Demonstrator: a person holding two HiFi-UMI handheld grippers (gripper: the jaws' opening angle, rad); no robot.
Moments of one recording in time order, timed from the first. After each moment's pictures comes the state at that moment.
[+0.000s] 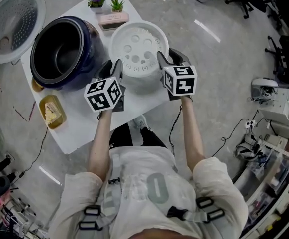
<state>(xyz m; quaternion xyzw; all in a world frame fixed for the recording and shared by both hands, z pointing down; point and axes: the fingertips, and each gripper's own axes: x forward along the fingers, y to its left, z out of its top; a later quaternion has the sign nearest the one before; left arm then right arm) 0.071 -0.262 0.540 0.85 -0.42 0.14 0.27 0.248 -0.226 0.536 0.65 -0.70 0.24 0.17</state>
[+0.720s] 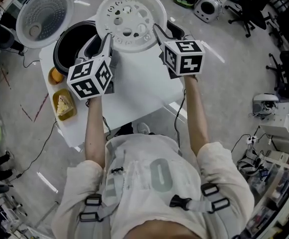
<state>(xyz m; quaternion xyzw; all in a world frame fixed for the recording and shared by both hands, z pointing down) 0.021 -0.287 0.325 0.88 -0.47 0.03 0.10 0.199 -0.272 0.334 0.63 -0.77 0.08 0.09</state>
